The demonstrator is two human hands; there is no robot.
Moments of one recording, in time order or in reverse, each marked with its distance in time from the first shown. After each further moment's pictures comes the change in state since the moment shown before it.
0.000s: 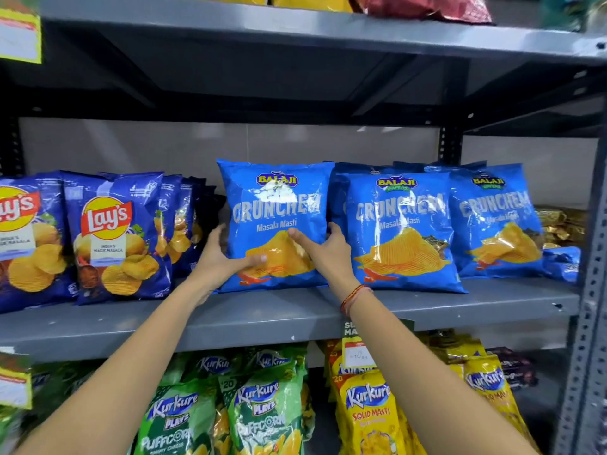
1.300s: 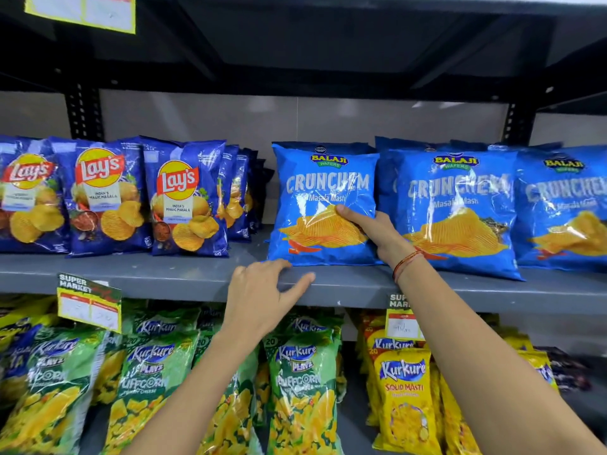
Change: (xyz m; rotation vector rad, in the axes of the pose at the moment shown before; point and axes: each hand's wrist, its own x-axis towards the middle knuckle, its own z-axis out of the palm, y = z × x) left_hand -0.117 -0.013 0.001 0.826 0.222 0.386; right_hand 0.022 0.012 -0.003 0.309 -0.321 0.202
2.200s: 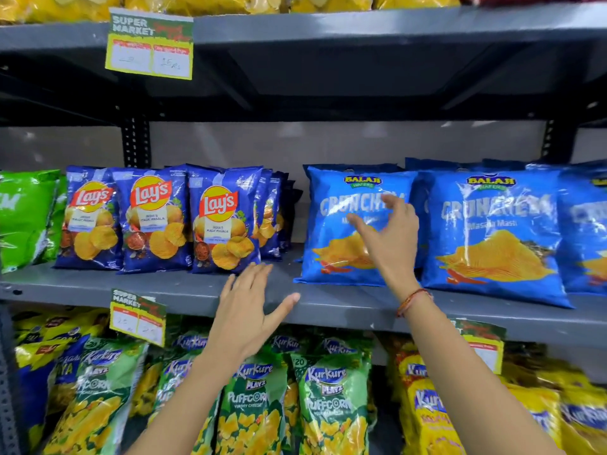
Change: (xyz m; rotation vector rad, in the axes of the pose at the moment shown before) left_hand -0.010 -0.056 -0.039 0.074 -0.105 -0.052; right_hand -0.034 -0.014 0.059 -0.521 0.467 -0.593
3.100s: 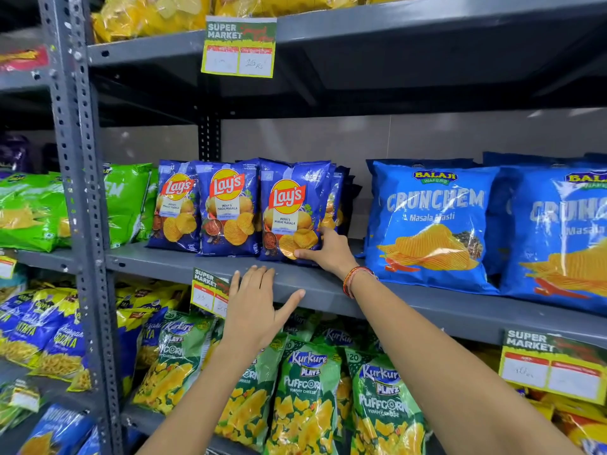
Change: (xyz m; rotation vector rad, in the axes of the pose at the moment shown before) left_hand -0.026 -0.058 -0.026 0.327 0.006 -0.212; right_hand -0.050 -0.046 0.153 0.108 -0.762 0.070
